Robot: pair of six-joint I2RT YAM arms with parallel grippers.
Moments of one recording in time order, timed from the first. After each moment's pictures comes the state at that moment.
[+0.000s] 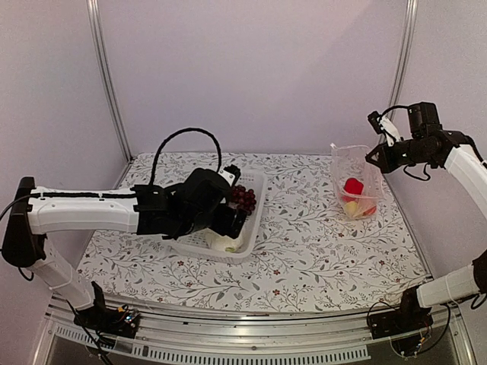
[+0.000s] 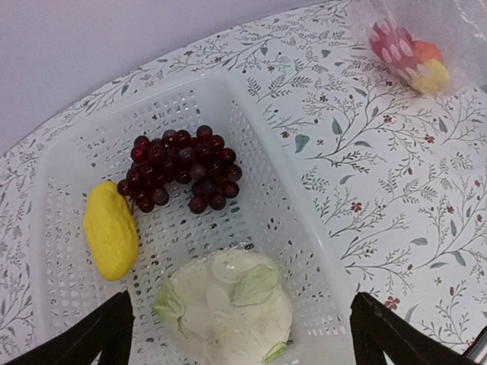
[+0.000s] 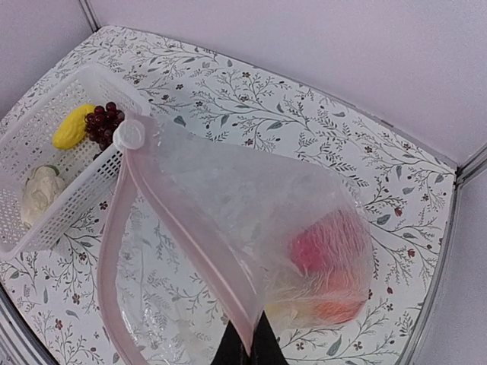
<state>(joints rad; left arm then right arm) -1.11 1.54 1.14 -0.32 -0.53 -0.29 0.11 1.27 1.35 -0.78 -0.33 -0.28</state>
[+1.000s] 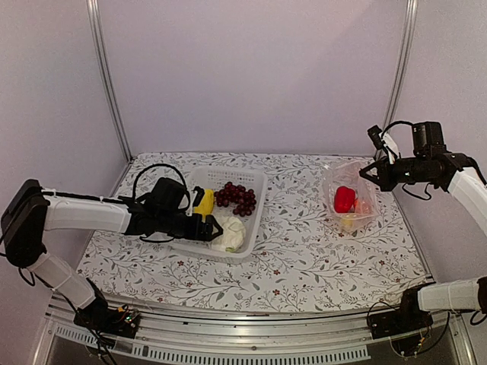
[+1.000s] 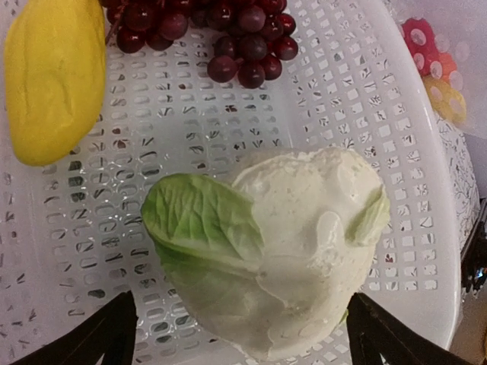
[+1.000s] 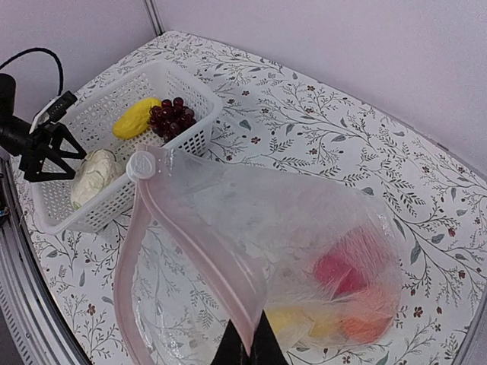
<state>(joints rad) -0.70 1.49 0.76 -0.06 0.15 -0.51 0.11 1.12 1.10 -0.67 -0.55 -0.30</state>
